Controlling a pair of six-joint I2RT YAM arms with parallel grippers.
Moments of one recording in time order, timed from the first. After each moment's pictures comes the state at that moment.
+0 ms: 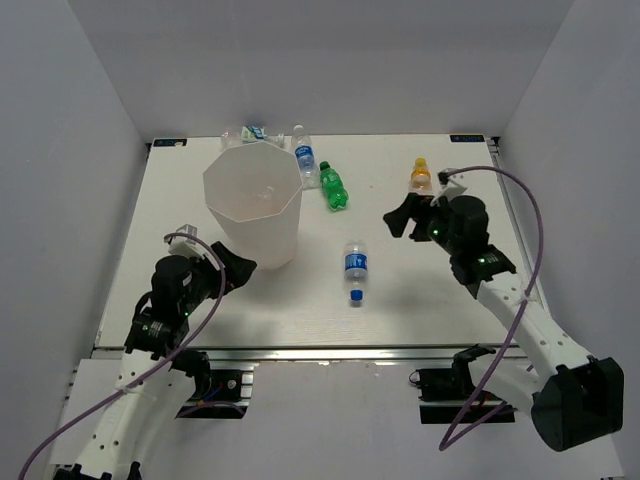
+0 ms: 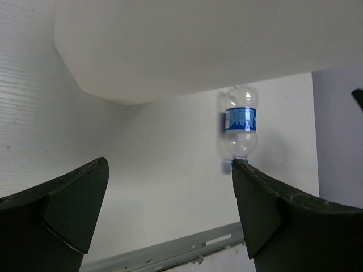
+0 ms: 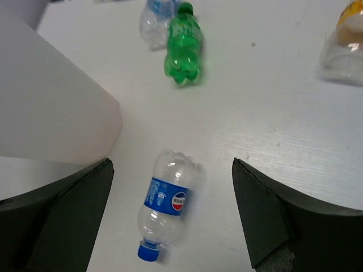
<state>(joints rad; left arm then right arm) -0.24 0.48 0.53 -0.49 0.17 -0.67 0.31 1.00 0.74 -0.03 -0.20 0.38</state>
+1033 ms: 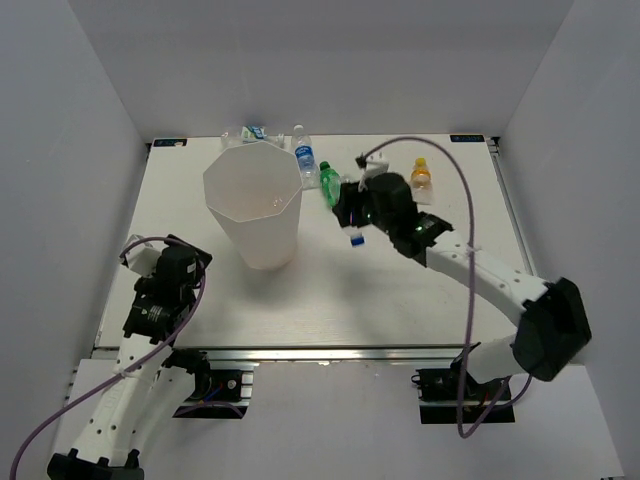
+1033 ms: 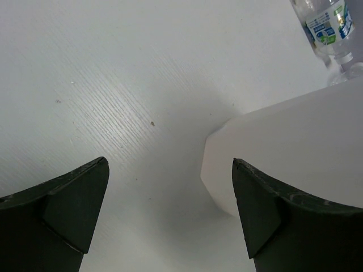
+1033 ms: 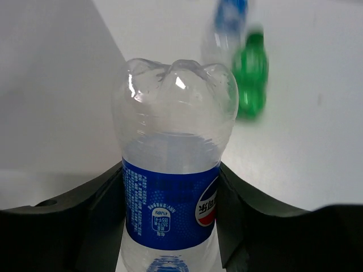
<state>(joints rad) -0.24 0.61 0.64 -0.69 -0.61 -1.00 0.72 1.43 1.07 -0.11 0.10 0.28</state>
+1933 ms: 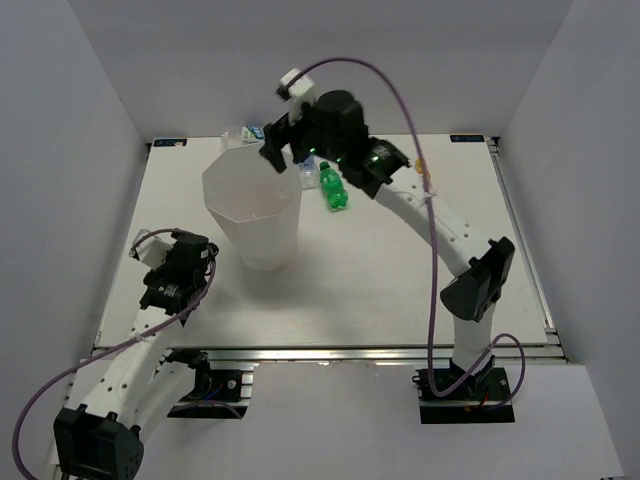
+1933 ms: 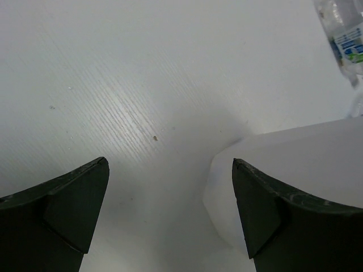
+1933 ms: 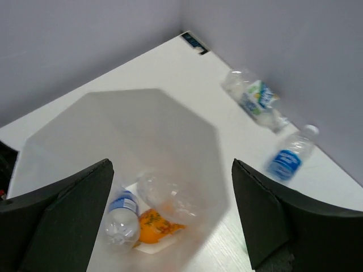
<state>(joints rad) -0.24 0.77 0.60 -0.55 -0.68 -1.06 0.85 1.94 2.14 -0.40 -0.13 -0.06</state>
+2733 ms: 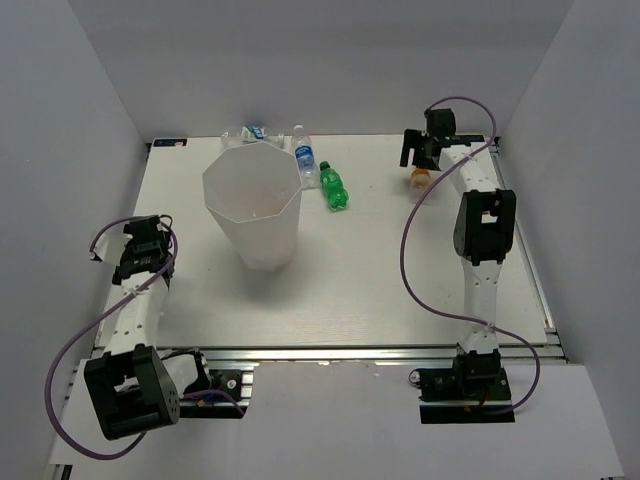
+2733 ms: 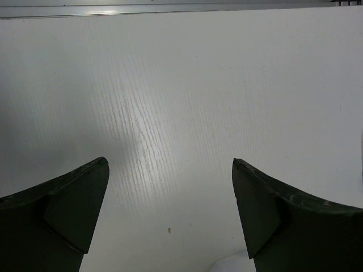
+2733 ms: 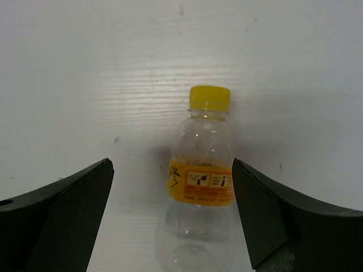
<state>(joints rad) 0.23 1.08 0.69 -0.39 -0.56 -1.06 0.12 2.34 2.11 -0.52 0.01 0.15</state>
